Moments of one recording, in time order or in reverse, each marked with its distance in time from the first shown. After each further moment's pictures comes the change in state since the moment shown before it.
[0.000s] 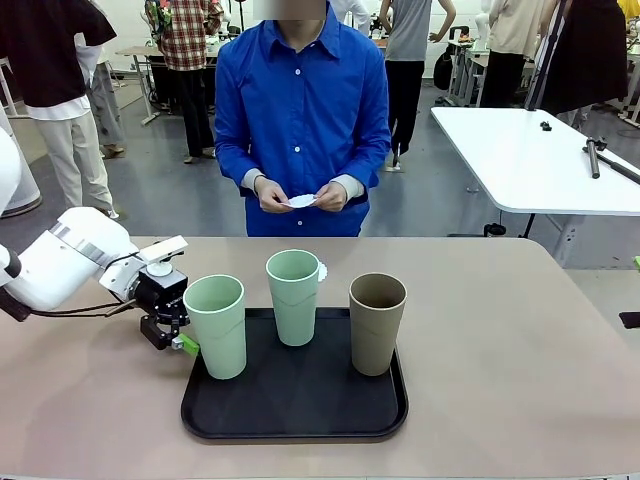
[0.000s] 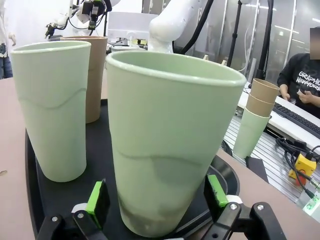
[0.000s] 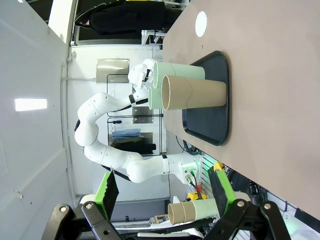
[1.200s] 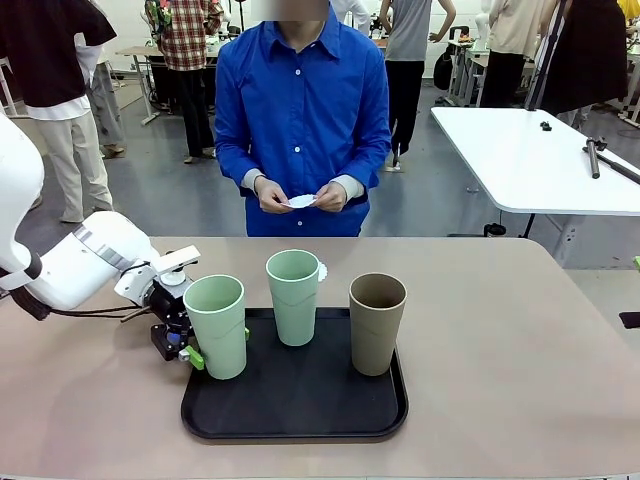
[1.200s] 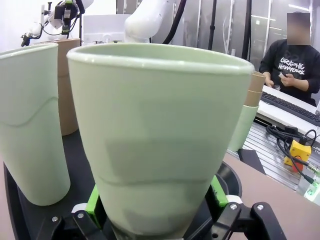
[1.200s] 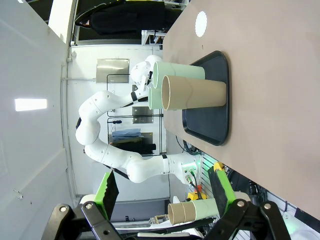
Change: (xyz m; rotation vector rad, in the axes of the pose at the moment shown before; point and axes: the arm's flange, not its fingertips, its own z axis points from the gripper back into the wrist) left arm -0.002 0.012 -0.028 -0.116 0.002 -0.082; right arm 0.000 0.000 0.000 0.000 0.000 0.000
